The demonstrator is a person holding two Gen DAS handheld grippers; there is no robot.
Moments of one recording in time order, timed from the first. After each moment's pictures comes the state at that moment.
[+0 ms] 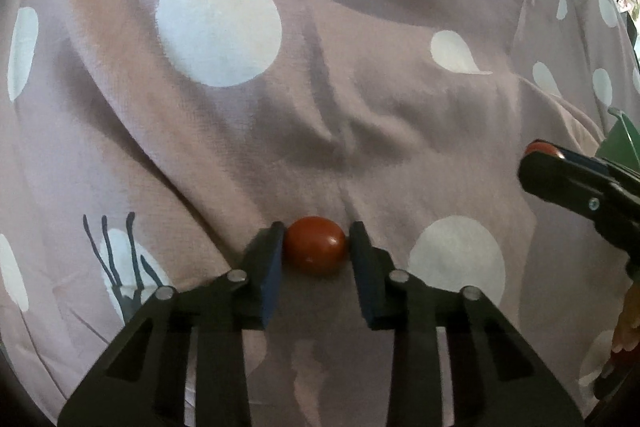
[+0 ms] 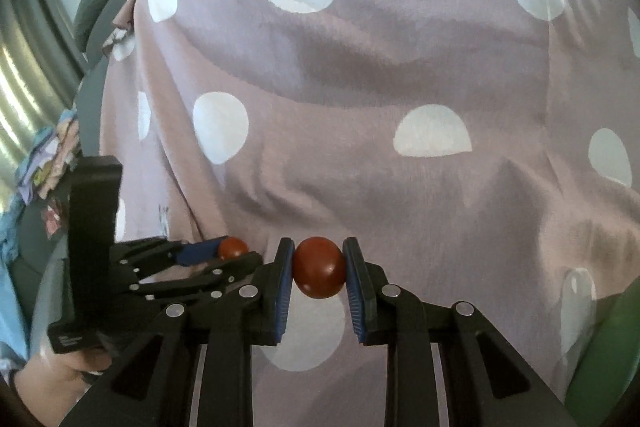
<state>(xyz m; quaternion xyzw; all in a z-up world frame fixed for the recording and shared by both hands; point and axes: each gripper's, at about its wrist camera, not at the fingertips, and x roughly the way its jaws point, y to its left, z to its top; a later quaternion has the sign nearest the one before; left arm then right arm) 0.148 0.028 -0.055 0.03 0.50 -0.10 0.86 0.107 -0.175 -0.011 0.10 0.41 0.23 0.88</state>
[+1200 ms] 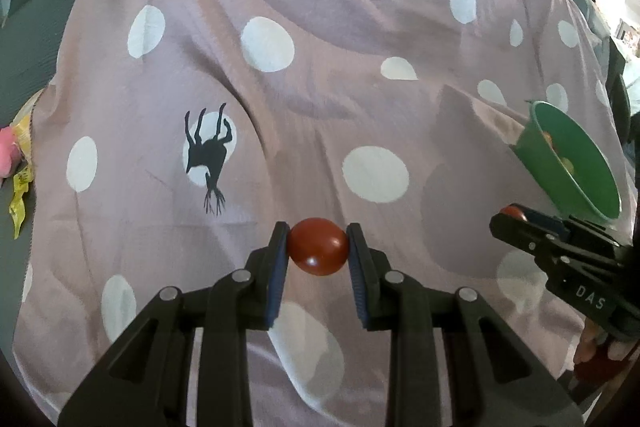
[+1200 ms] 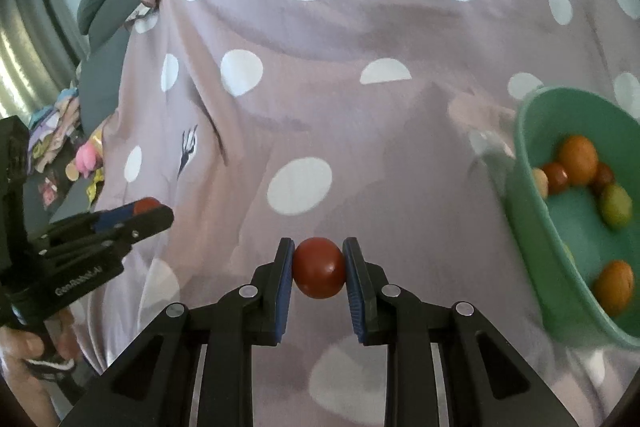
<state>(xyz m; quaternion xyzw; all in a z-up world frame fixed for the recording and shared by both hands) -0.005 0.007 0.014 0.00 0.44 -0.06 0.90 -0.001 -0.190 -0.011 0.08 0.42 0.19 0.88</state>
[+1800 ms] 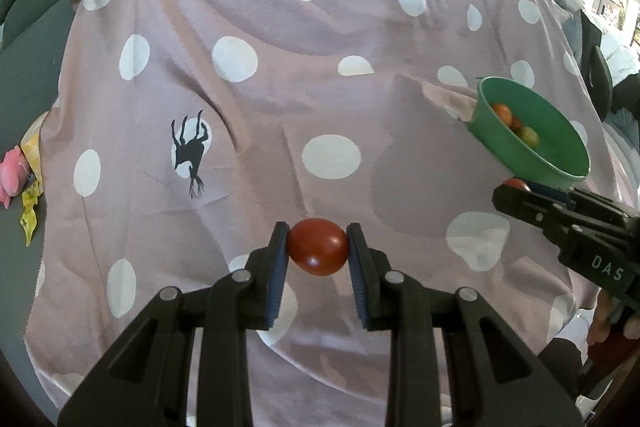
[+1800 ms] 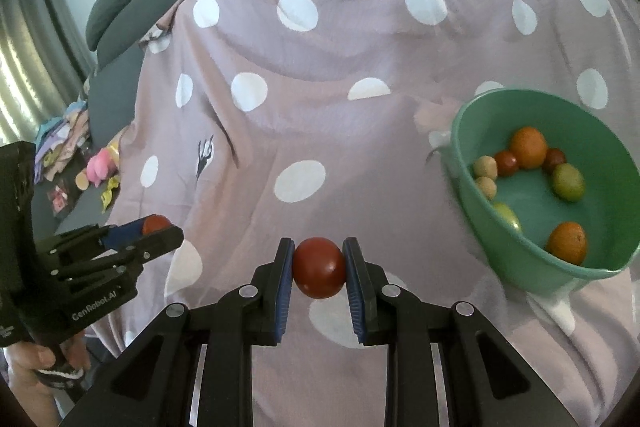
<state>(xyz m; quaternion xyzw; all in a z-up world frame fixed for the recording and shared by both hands) -0.051 -0.024 0.031 0.03 0.42 -0.09 0.90 -0.053 -0.212 0.016 0.10 0.39 0.17 0.90</state>
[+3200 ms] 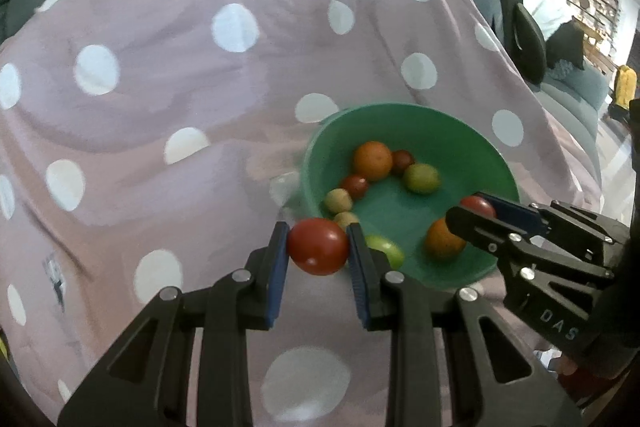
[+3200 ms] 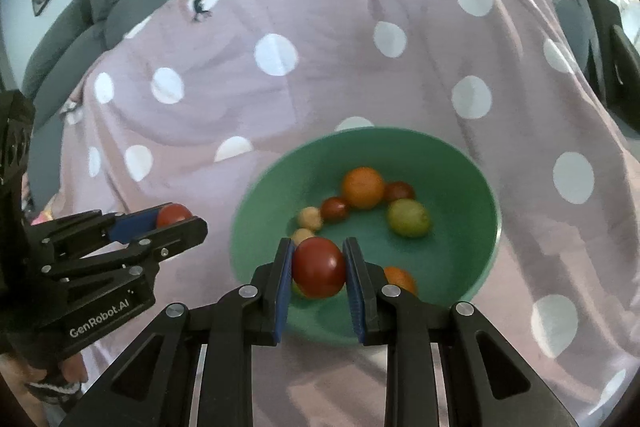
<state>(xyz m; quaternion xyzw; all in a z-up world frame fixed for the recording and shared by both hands) 0.018 -0.206 0.043 0.10 0.40 -0.23 0.88 -0.039 -0.340 0.024 0.12 0.35 0.03 0.93</state>
